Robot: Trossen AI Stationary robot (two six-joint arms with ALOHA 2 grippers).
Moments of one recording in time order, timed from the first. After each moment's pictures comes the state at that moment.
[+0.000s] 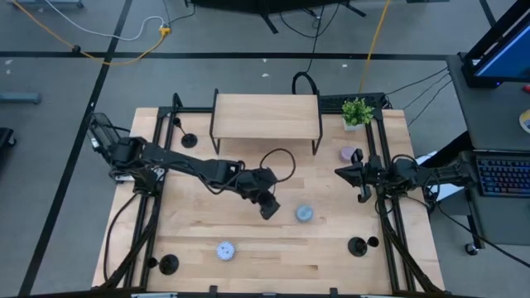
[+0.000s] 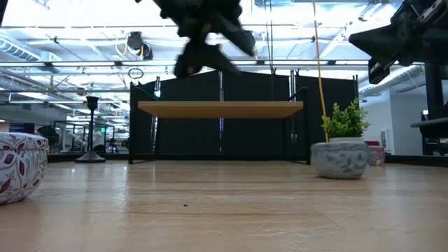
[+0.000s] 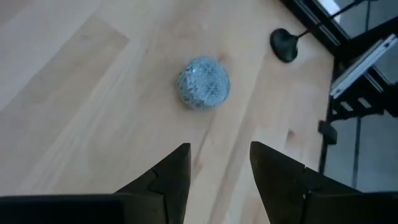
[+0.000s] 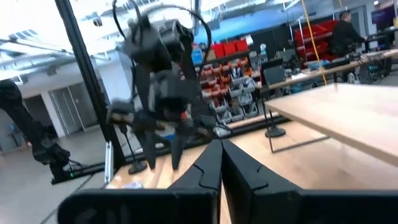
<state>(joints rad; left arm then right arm) -0.13 1.76 1.31 -0.34 0.07 -0.74 0.13 0.04 0.02 0.22 0.18 0.25</state>
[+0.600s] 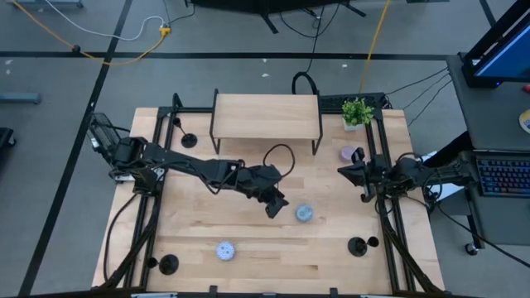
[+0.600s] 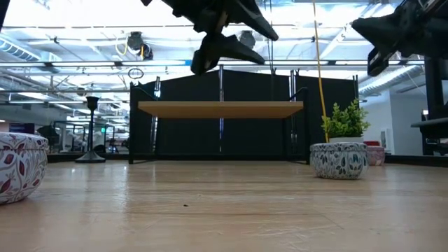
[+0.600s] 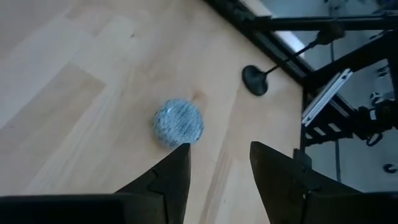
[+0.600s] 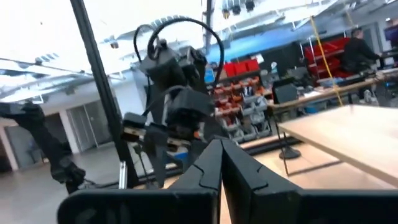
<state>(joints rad) -0.13 1.77 1.31 -0.15 0.05 -0.71 0.13 0.06 0.02 0.33 0.16 0.25</state>
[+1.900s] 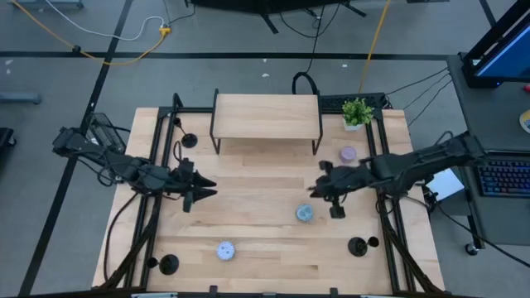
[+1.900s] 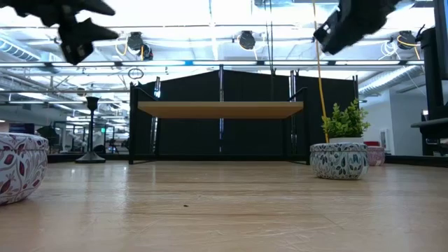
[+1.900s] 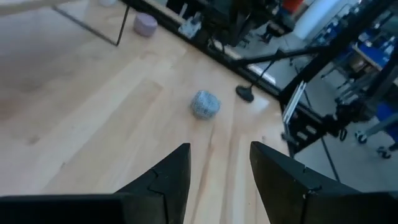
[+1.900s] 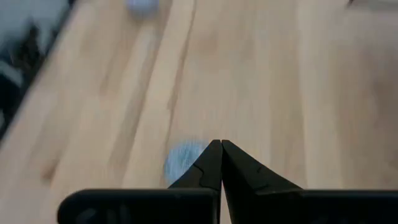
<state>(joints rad) -0.39 0.66 0.48 -0.16 -0.35 -0.70 0.23 1.14 0.88 -0.54 0.02 0.07</state>
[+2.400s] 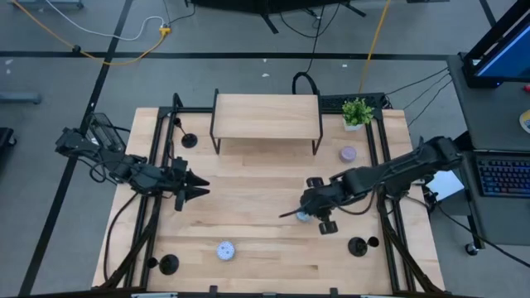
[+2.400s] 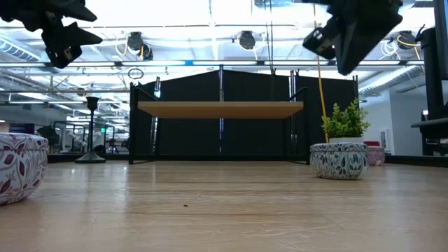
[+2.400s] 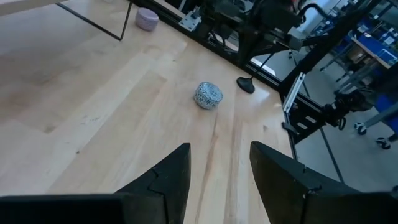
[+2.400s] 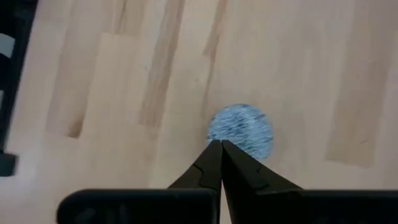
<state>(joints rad) -0.42 0.54 0.46 -0.27 -0.35 -0.69 0.31 1.47 1.13 -0.78 -0.06 0.16</state>
